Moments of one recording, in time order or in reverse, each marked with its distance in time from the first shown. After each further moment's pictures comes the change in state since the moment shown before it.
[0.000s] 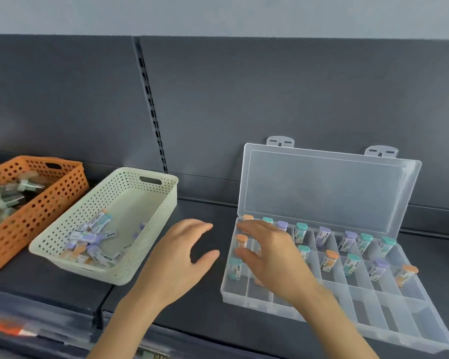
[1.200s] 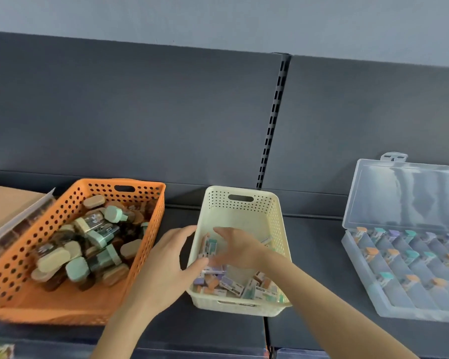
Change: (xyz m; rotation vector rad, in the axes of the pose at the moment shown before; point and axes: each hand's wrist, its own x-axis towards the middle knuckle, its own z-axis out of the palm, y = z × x) left_hand -0.002 -0.267 -0.160 -0.147 -0.065 -0.007; right_hand 0.182 -0.188 0.220 -0.051 -0.470 0.313
